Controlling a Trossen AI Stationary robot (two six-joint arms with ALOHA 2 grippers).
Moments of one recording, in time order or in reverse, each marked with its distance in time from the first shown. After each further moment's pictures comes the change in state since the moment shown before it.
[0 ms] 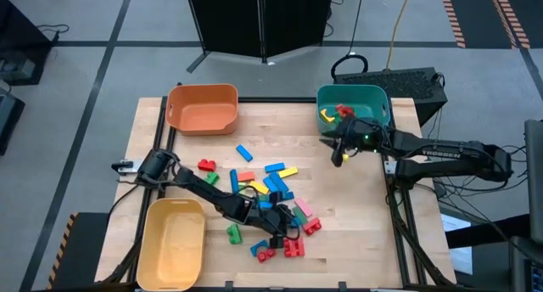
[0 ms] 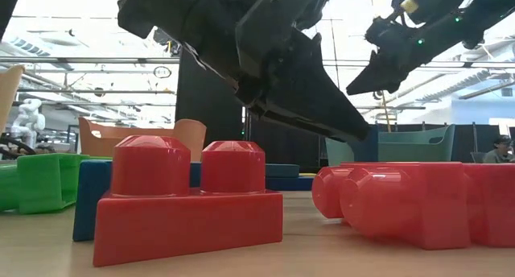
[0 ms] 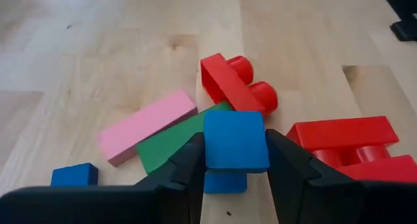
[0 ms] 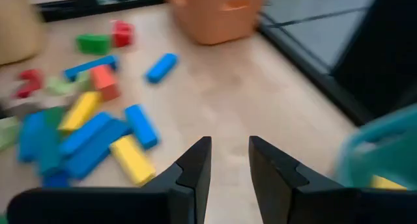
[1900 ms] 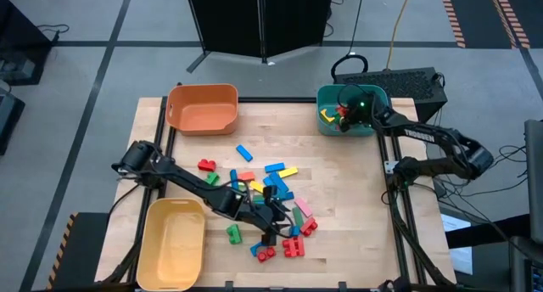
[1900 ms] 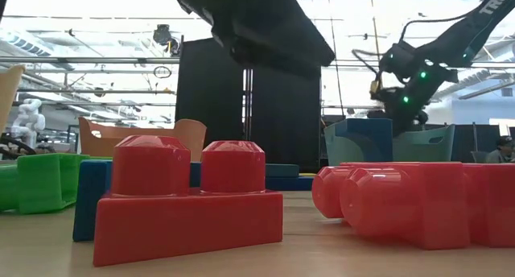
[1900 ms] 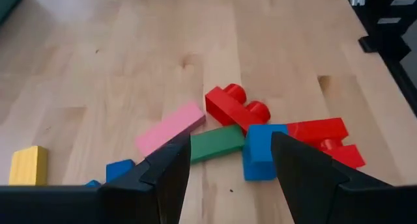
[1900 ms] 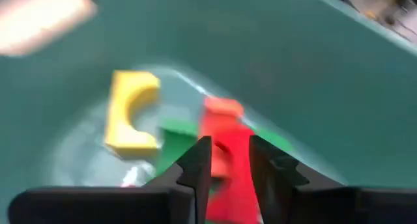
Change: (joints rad) left arm -0.011 -0.171 0.002 -0.197 0.002 0.030; right arm -0.576 0.294 0.000 0.058 0.140 -0.118
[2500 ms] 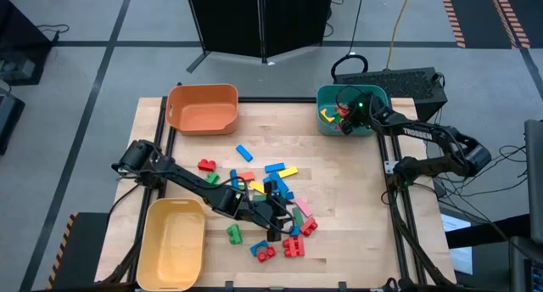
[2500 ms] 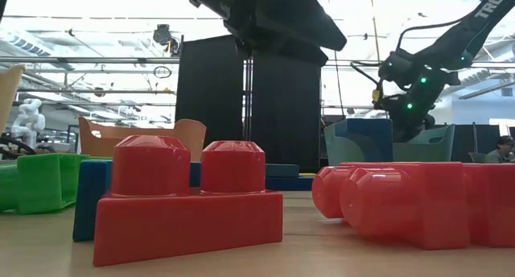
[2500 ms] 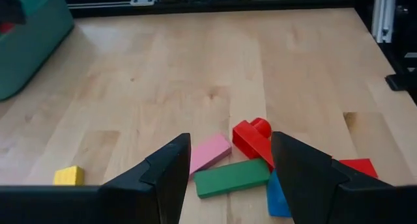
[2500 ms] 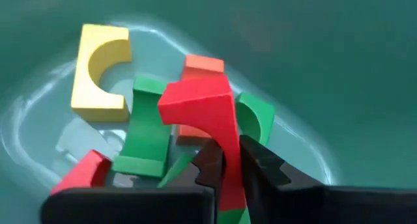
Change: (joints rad) left arm 0.007 -0.012 0.001 0.076 -0.100 0.018; right arm -0.030 0.044 0.000 -0.074 0.063 -0.028
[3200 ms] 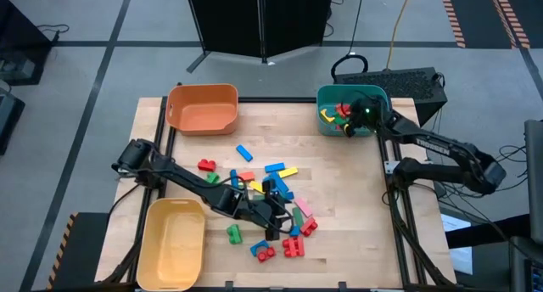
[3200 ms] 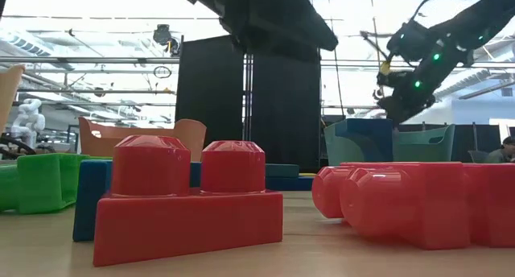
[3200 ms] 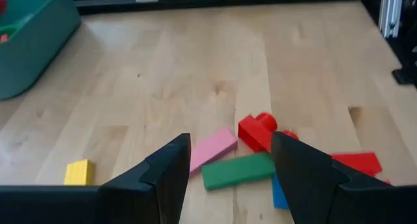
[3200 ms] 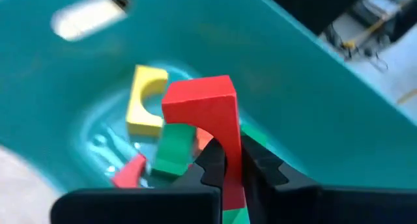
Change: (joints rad) left arm 0.000 -0.015 0.000 -0.037 -0.016 0.000; right arm 0.111 -0.222 0.000 -0.113 0.055 -0.046
